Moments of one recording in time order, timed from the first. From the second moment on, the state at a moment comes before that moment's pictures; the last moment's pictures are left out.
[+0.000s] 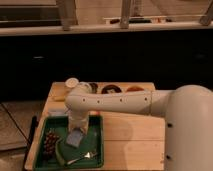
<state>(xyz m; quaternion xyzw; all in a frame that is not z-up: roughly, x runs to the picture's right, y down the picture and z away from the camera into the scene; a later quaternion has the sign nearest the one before) -0.140 0.217 0.741 -0.25 -0.32 -0.57 0.71</state>
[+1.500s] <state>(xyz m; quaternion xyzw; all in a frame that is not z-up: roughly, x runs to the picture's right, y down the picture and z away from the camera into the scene) -0.101 0.160 0.692 -0.22 -0.26 -0.55 0.76</state>
